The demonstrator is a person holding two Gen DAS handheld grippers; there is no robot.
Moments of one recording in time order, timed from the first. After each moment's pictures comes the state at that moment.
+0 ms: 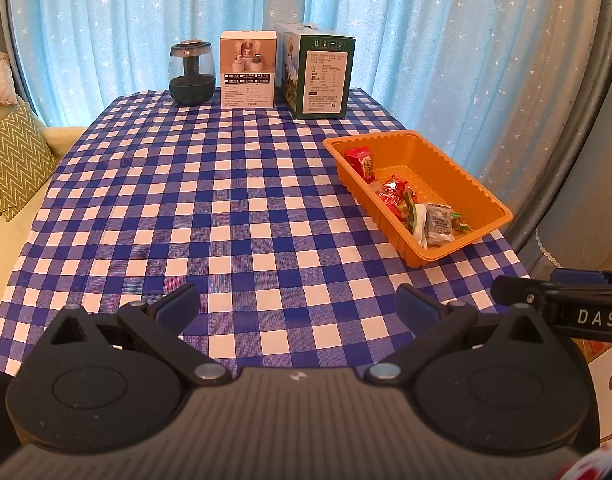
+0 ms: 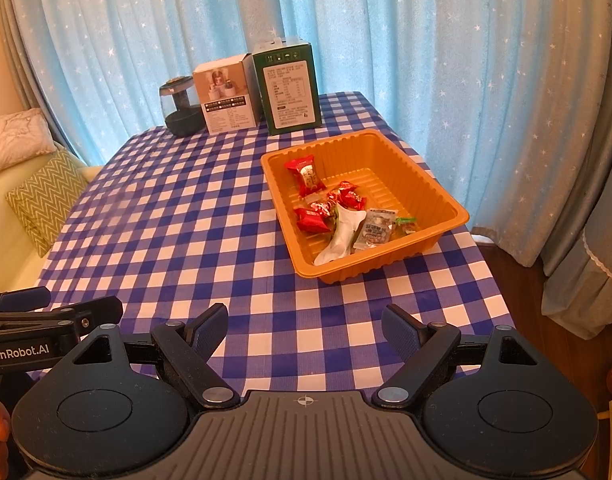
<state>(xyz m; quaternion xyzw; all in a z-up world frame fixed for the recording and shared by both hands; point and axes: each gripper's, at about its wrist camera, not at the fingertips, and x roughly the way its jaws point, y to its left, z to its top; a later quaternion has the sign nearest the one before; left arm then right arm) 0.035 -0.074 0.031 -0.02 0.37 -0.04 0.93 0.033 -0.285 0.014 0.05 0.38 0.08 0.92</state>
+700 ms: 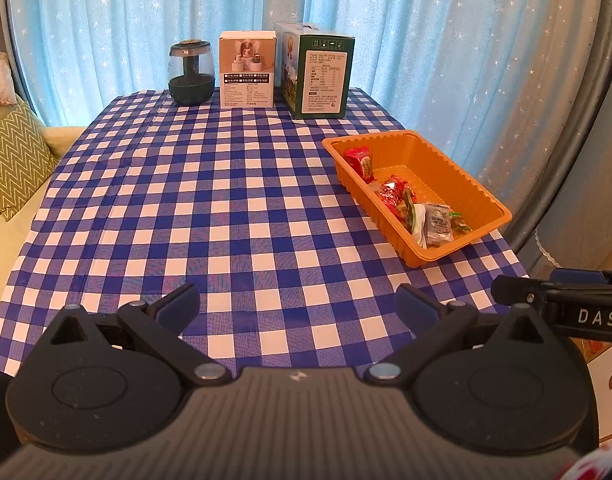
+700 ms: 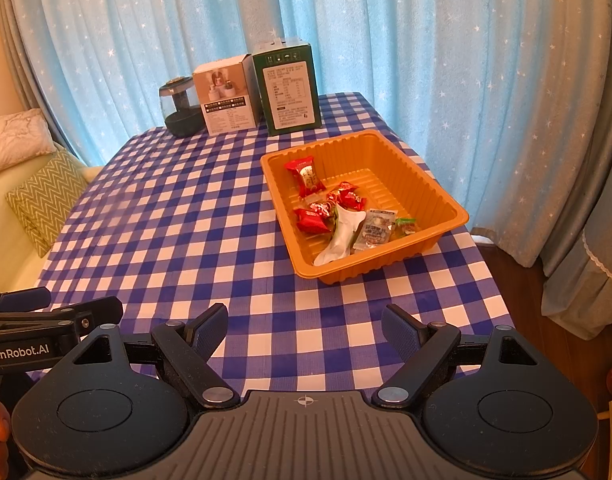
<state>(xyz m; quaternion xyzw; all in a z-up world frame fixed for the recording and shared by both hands) 0.035 -0.075 0.032 -0.02 0.37 -0.04 0.93 0.033 -0.285 0.015 0.05 0.38 0.08 0.92</state>
